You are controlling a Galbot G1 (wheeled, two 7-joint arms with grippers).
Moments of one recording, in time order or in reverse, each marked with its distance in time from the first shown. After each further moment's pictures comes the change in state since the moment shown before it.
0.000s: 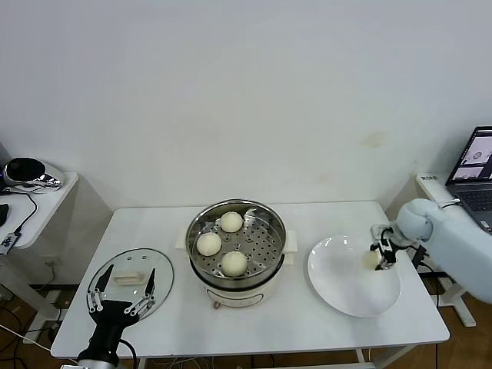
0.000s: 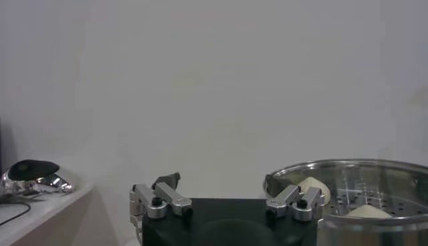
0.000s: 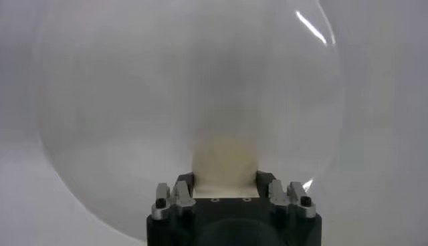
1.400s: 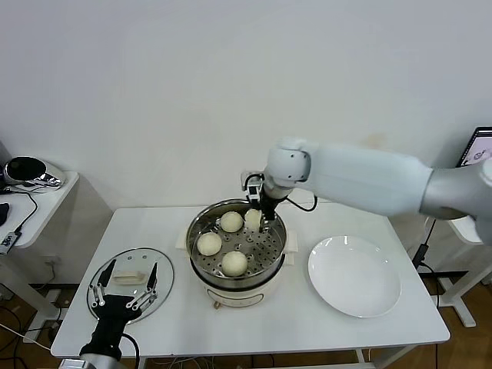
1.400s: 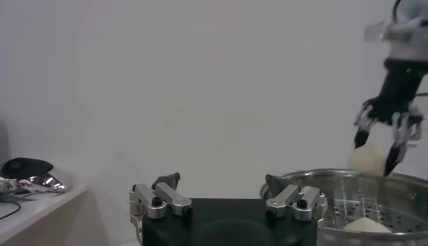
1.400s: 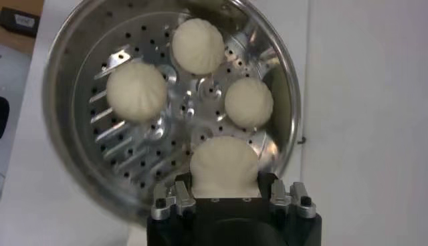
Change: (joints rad) left arm -0.036 -0.003 0.012 0.000 -0.027 0.009 0.000; right arm 0.583 0.548 -0.599 0.097 0.711 -0.429 0.242
